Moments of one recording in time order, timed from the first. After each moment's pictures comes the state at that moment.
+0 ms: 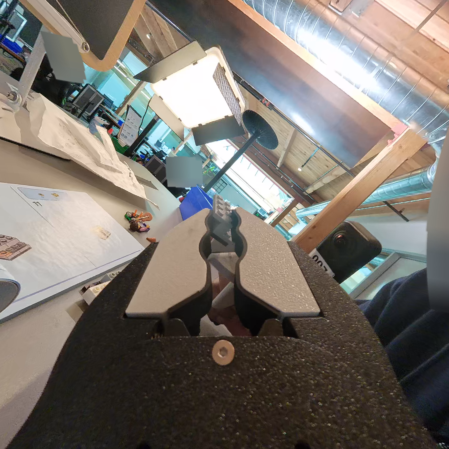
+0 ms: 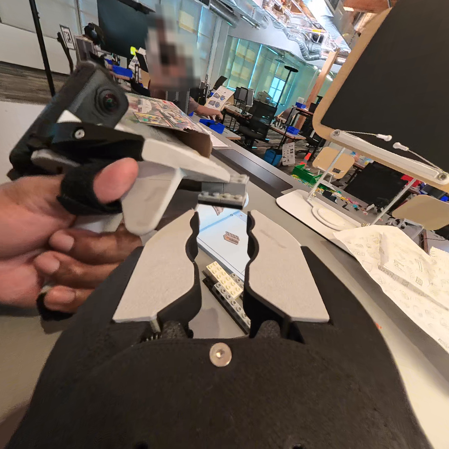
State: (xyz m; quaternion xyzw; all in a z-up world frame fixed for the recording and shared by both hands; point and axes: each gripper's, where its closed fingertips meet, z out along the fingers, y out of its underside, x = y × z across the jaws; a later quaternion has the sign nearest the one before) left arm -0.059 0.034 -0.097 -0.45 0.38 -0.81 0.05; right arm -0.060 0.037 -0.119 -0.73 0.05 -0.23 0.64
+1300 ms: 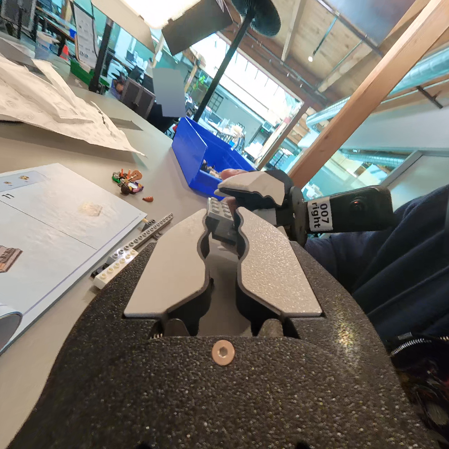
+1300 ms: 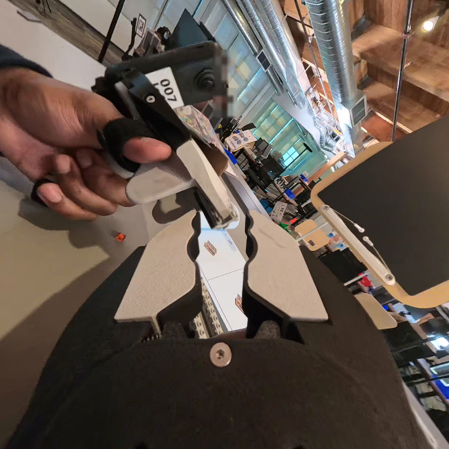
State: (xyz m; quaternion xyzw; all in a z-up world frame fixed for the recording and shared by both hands) left arm -0.070 0.008 -0.116 -0.40 0.56 -0.73 0.02; right arm -0.075 0.025 -0.113 -0.70 -0.18 -0.32 0.62
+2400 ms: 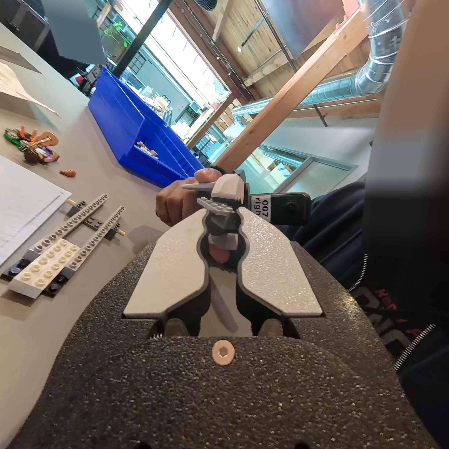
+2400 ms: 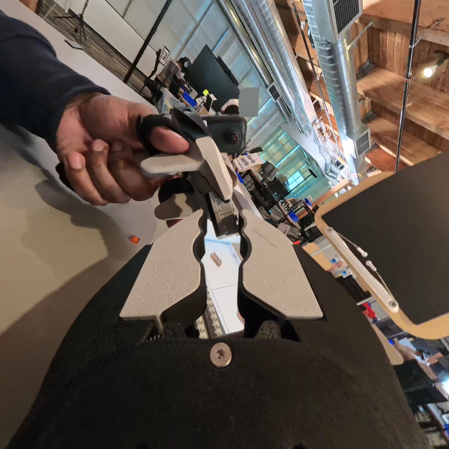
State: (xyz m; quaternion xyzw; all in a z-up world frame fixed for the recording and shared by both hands) left arm -0.093 0.004 -0.105 -0.34 0.53 -0.75 -0.17; right arm -0.092 0.020 -0.109 -0.67 -0.22 -0.30 0.64
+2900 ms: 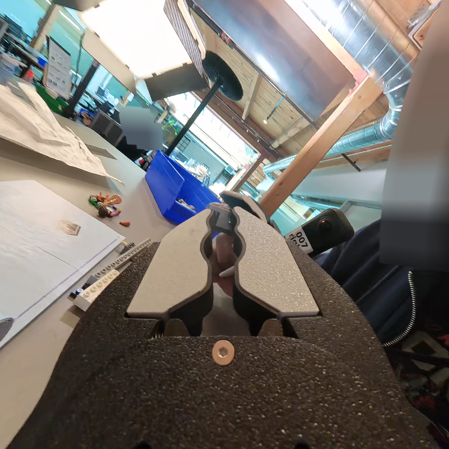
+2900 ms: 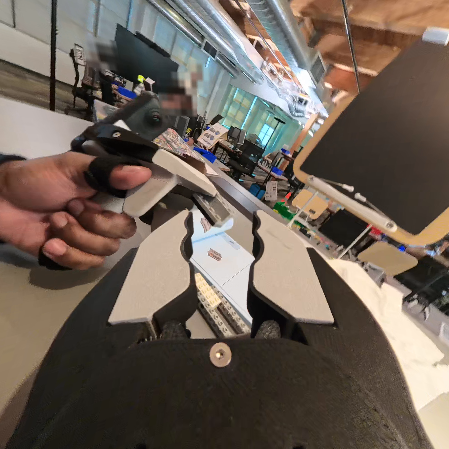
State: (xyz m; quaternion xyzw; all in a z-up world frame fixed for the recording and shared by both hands) left arm -0.071 0.030 -0.093 -0.38 0.46 -0.80 -0.04; right arm -0.071 0.021 -0.095 -0.69 -0.02 -0.28 0.66
